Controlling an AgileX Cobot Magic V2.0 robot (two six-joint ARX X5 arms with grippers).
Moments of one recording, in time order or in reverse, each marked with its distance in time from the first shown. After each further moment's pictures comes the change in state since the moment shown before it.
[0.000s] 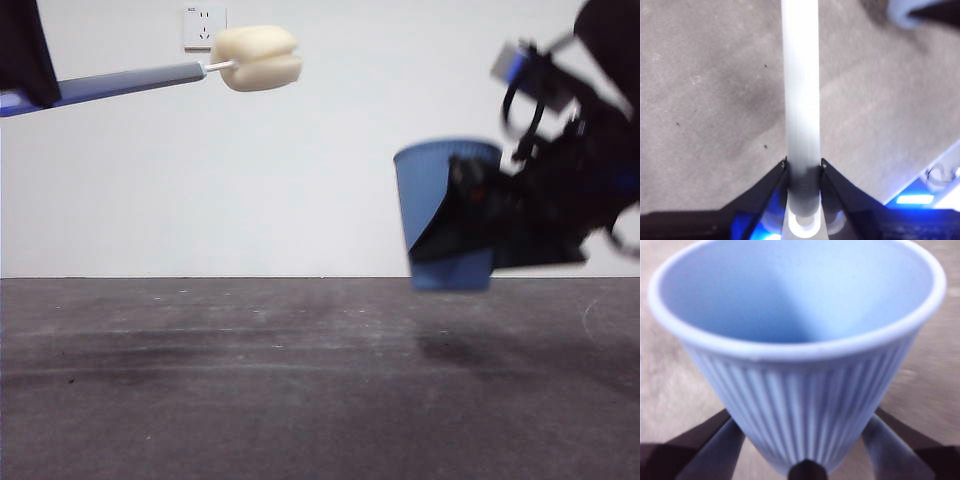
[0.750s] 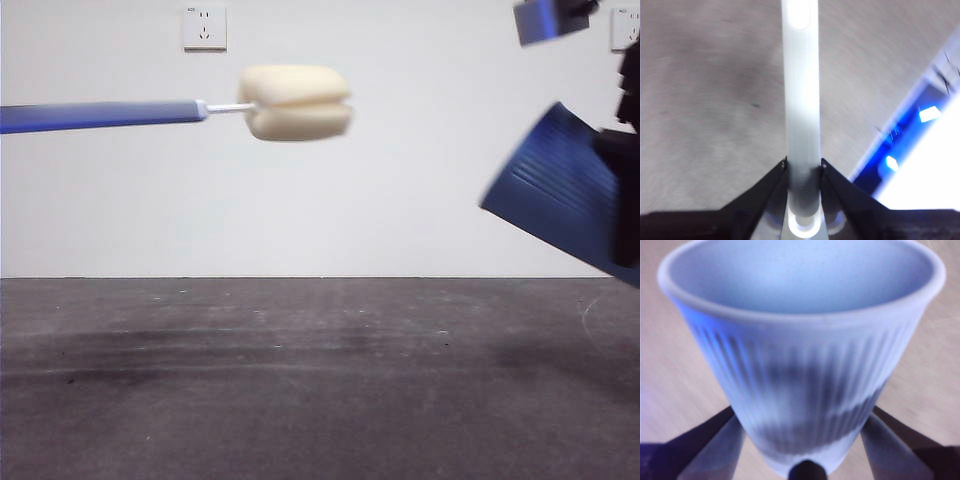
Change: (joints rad) left arm -0.054 0.008 0.000 -0.190 -0.001 0.313; right arm 0.121 -0.203 0.323 -1.092 0.555 -0.465
